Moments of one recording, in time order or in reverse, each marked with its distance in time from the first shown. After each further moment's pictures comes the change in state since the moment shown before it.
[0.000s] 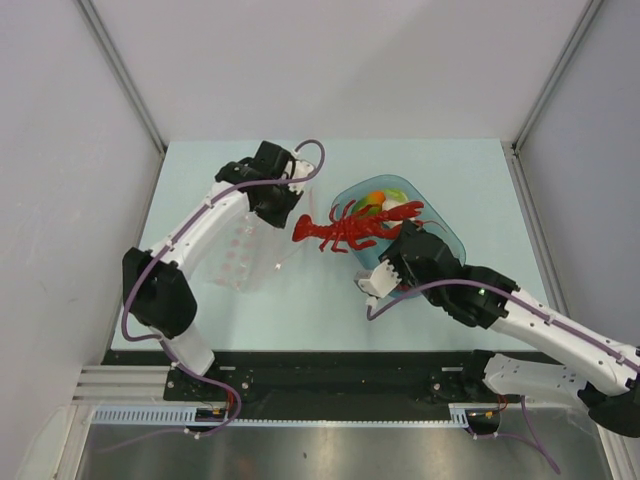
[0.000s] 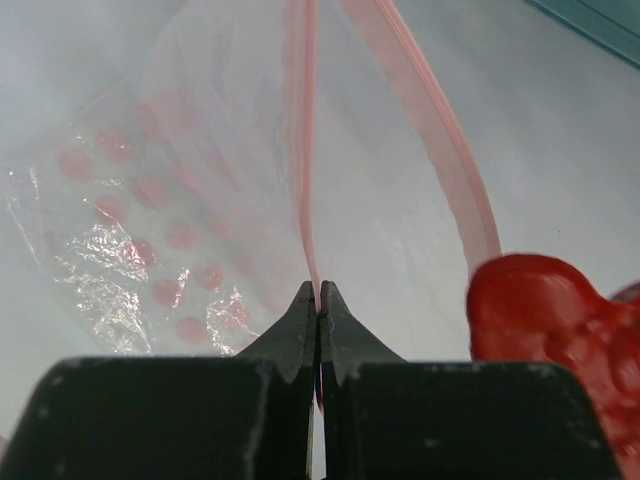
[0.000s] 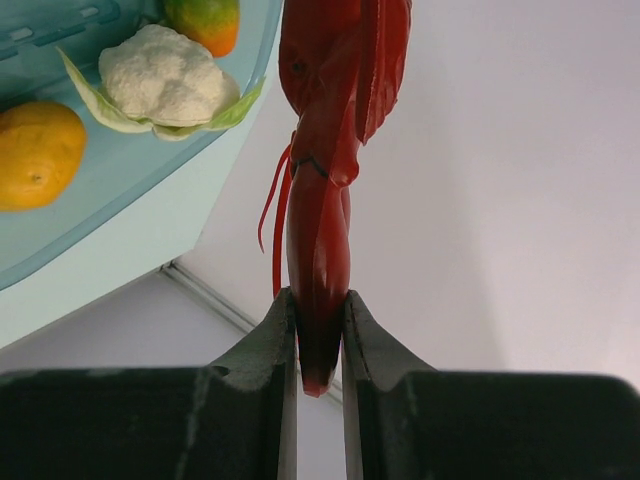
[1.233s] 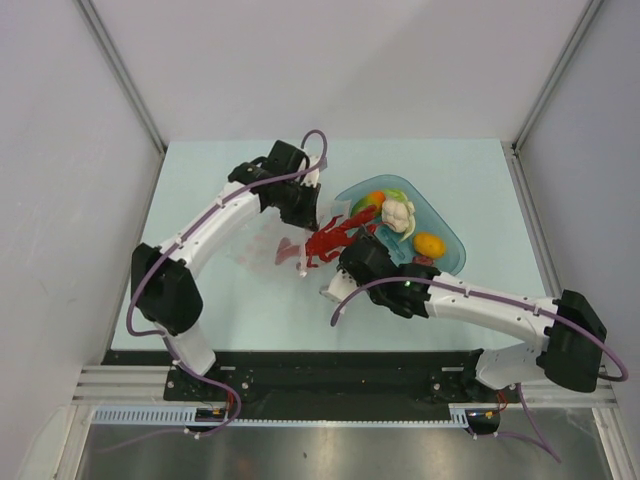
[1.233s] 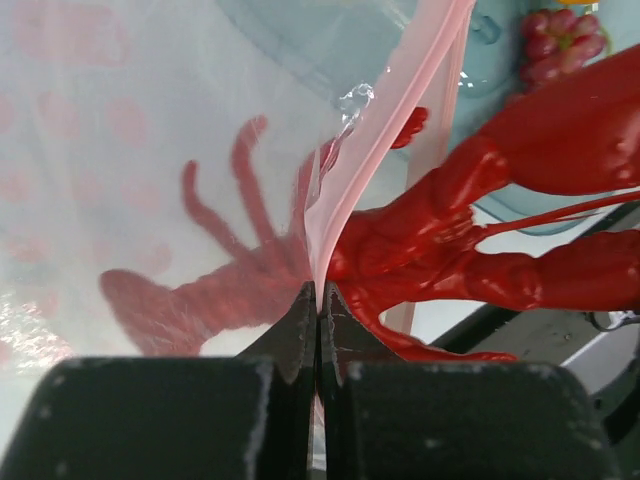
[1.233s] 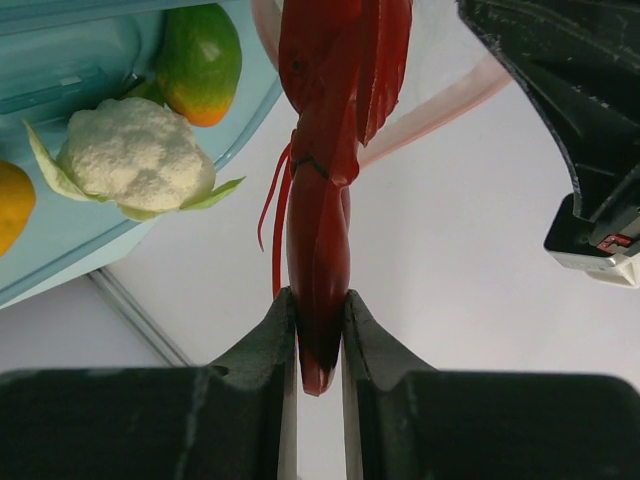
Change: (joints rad) left arm -0.064 0.040 0.034 0.072 0.227 -0.354; right arm 0.098 0.370 -0.005 0.235 0.104 -0.172
